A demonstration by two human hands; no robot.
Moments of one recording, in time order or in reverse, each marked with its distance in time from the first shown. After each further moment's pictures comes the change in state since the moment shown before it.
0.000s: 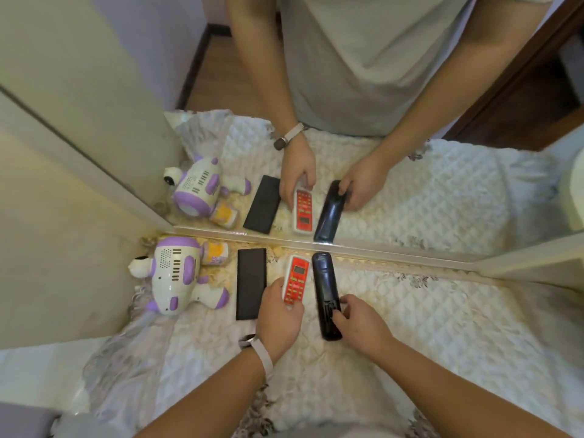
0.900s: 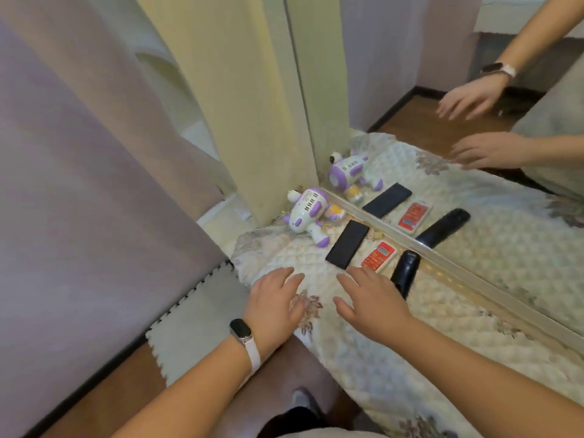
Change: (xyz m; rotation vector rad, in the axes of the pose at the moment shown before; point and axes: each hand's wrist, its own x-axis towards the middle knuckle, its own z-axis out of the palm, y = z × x) left_hand -0.244 -0.013 -0.047 0.754 0.570 0.076; right_hand -0.111 -0.031 -0.008 -0.706 0.095 -1.255
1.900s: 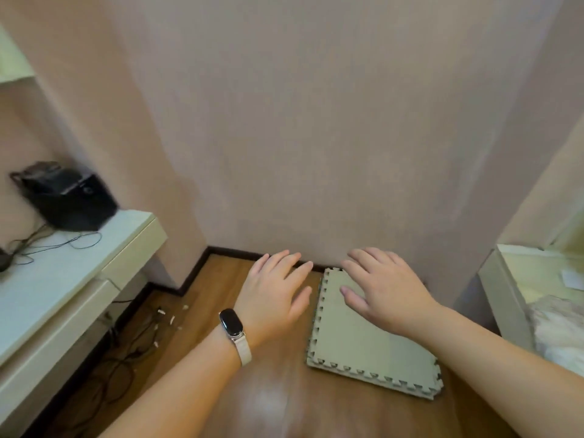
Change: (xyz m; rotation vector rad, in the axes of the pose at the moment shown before) left_hand -0.524 -0.224 -0.173 0.280 0.478 -0.735; right_hand -0.061 -0.561 -0.001 -0.062 0.146 -1.145
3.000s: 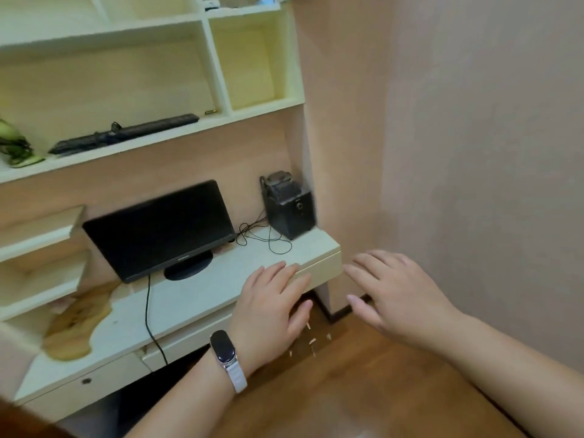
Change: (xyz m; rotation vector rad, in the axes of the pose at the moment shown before) left_hand 0.030 -0.282 -0.086 0.490 0.063 -0.757; right_hand 0.434 -0.140 0.088 0.330 0.215 -0.823
